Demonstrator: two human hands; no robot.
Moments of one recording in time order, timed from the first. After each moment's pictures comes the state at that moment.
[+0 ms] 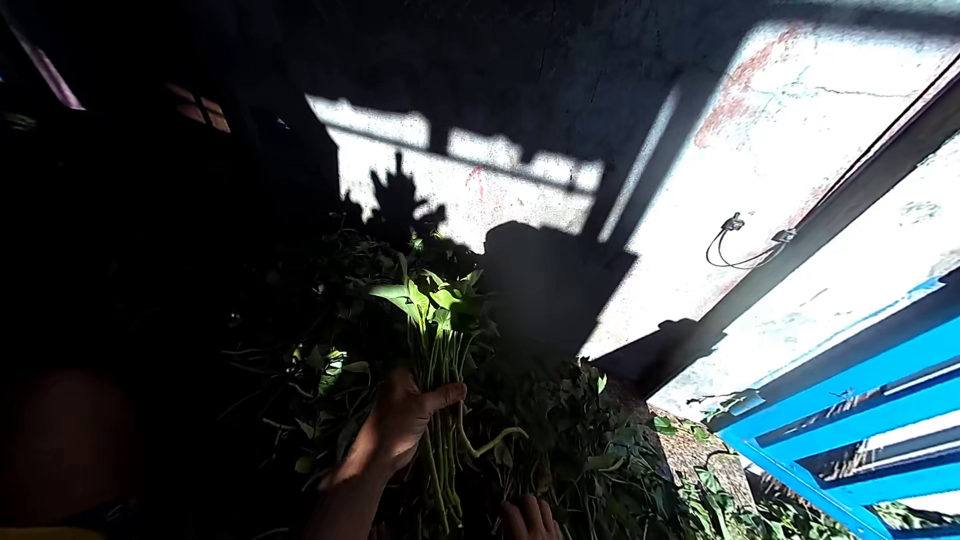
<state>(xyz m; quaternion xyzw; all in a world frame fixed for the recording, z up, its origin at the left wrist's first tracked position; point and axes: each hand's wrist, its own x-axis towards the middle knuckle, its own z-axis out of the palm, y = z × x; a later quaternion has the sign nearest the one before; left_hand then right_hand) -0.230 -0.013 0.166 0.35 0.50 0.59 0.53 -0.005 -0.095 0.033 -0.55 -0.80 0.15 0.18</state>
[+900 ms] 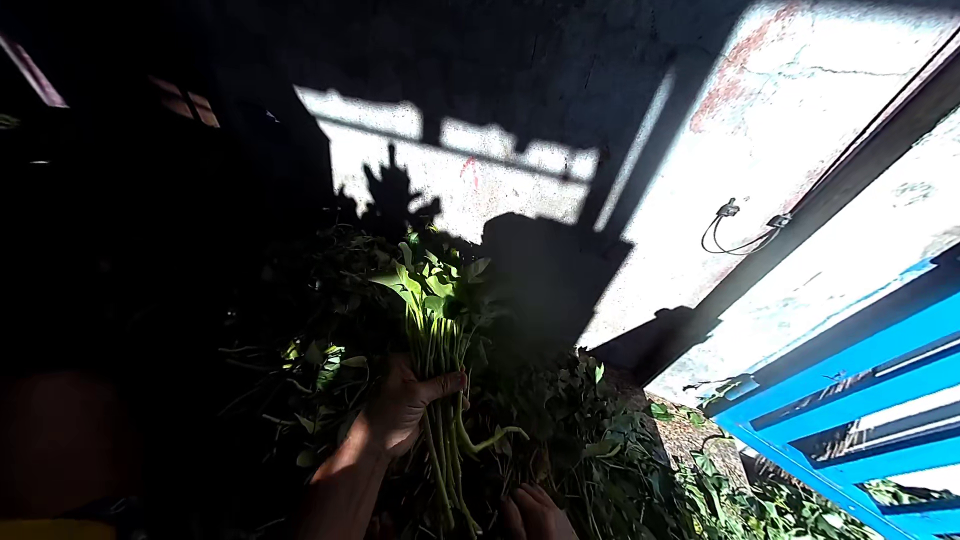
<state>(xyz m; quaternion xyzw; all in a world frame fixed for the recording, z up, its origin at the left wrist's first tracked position) -0.233 -0.014 0.173 0.34 0.44 0.59 0.59 0.004 -0.083 0.063 -0.52 -0.77 0.29 0.23</state>
